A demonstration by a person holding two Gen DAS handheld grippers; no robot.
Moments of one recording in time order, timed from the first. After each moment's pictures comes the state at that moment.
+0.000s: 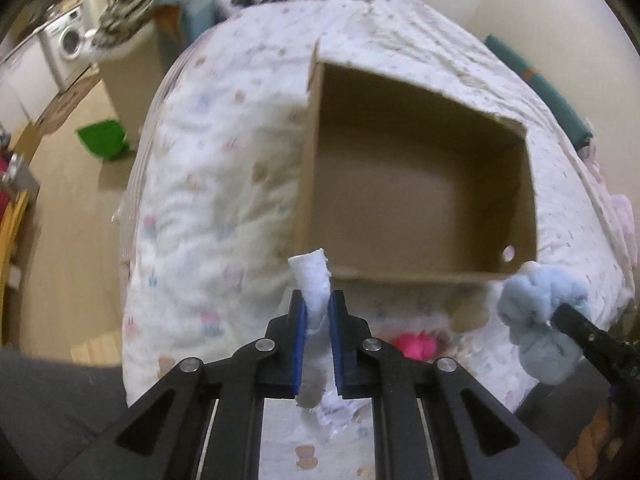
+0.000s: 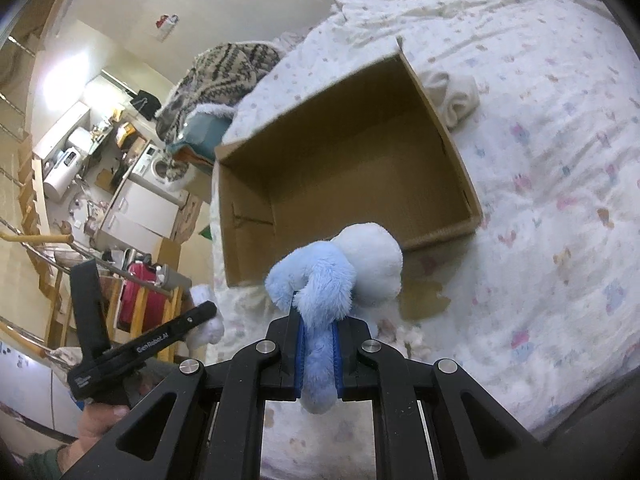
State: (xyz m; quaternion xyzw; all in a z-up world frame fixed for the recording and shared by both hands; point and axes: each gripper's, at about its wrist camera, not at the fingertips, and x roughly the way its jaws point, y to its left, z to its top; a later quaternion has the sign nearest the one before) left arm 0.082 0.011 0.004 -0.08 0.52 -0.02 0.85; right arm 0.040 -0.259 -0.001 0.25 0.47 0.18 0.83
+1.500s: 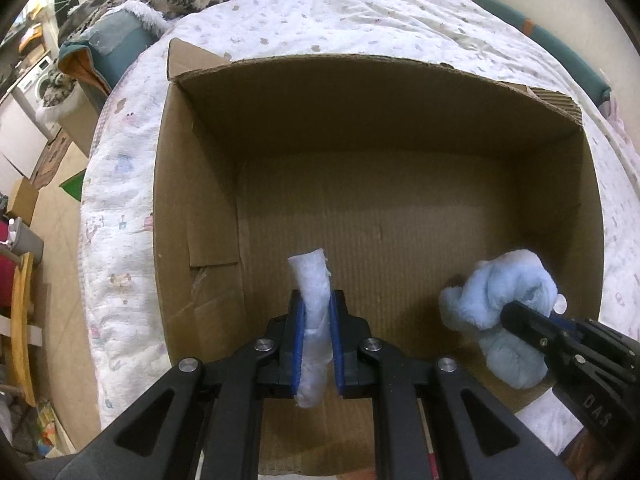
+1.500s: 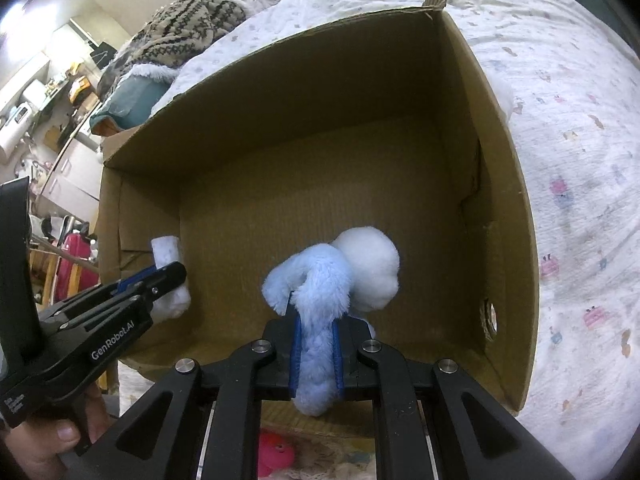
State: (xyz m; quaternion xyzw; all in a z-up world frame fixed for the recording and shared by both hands) left arm 0.202 -0.059 -0.054 0.01 0.54 -0.02 0.84; right arm 0.156 -0.236 -0.068 0.15 0.54 0.12 0.82
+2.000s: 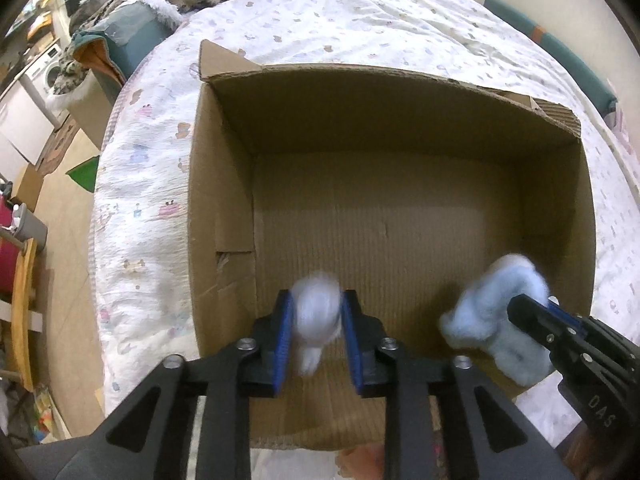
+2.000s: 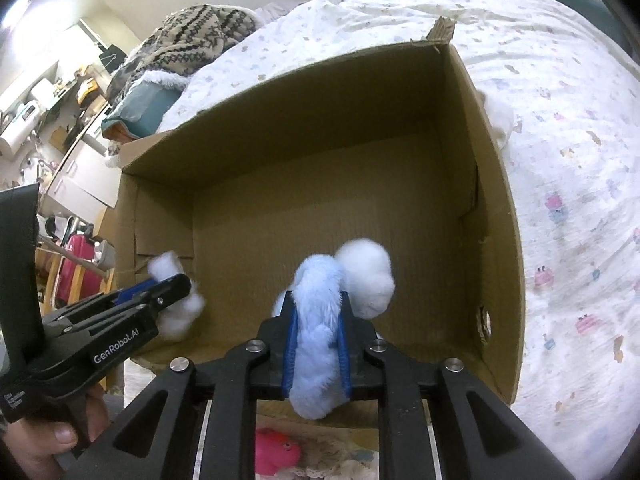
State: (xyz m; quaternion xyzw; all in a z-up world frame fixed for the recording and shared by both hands) left arm 0.202 -0.049 -0.041 0.00 0.55 0.00 0.84; right arm 0.150 -0.235 -0.052 0.15 0.52 0.13 0.83
